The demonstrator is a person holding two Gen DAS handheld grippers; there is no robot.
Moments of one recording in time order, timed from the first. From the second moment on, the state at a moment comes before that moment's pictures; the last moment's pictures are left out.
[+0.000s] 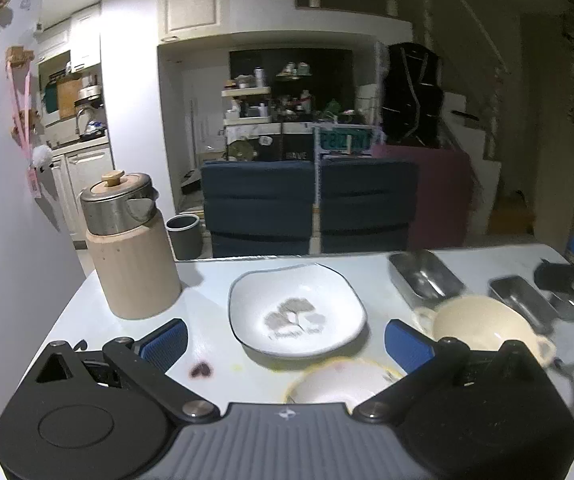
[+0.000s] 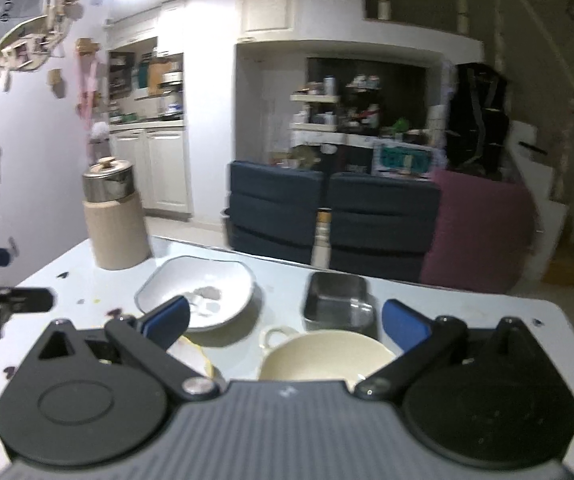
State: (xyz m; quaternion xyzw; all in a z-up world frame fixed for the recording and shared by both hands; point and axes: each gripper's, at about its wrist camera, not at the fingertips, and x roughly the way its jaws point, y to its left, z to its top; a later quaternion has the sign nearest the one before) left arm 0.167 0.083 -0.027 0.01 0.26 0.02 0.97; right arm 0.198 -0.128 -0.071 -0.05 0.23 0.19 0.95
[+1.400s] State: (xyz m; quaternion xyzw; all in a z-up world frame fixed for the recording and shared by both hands) left arm 0.371 0.187 -0.156 -0.17 0.37 0.00 0.91; right arm 0.453 -0.026 -0.202 0.10 0.47 0.18 0.86
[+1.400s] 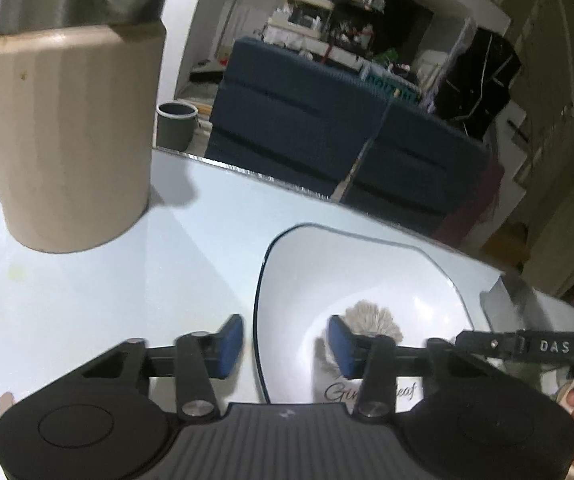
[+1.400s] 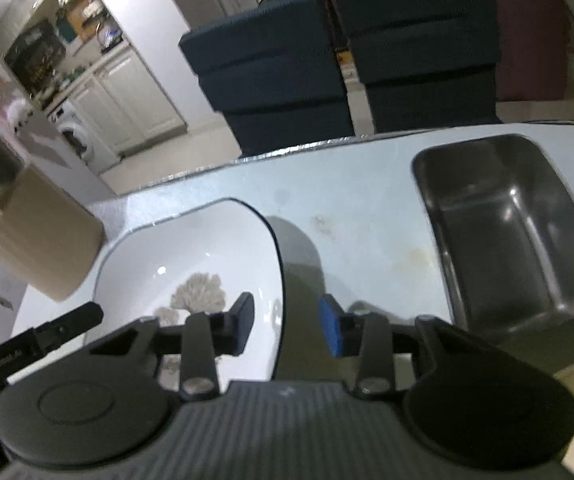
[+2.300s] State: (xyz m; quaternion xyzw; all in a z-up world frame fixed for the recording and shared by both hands) left arm 0.358 0.207 -0.171 -0.20 0.36 -0.01 0.91; right arm 0.460 -0.029 -0.223 0.07 0.47 0.25 0.84
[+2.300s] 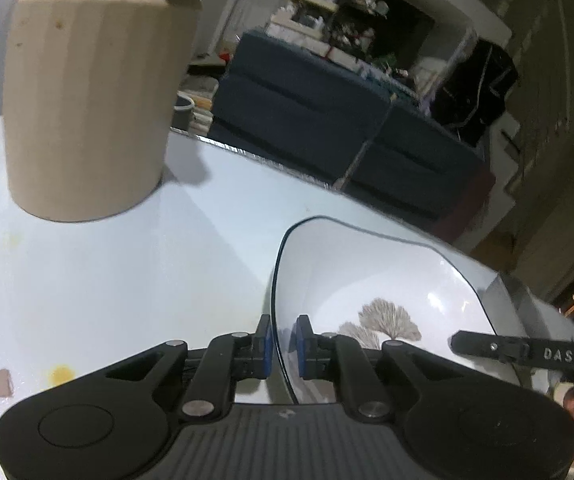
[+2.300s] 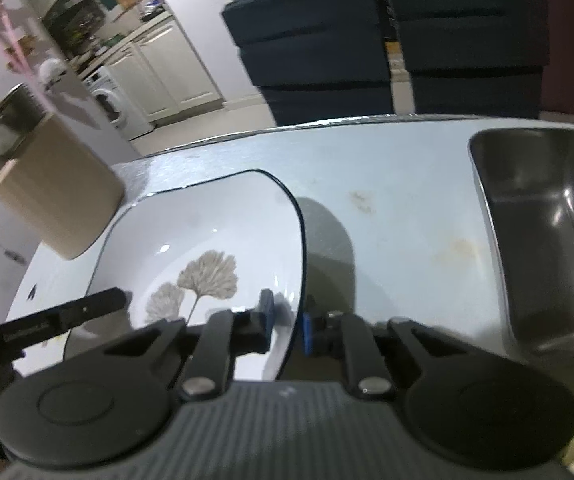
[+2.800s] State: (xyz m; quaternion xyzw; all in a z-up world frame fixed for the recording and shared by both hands) left arm 0.281 0.159 -0.074 -0.20 0.29 -0.04 0.94; right arm 0.399 -0.071 -0.143 0.08 0.41 0.28 0.87
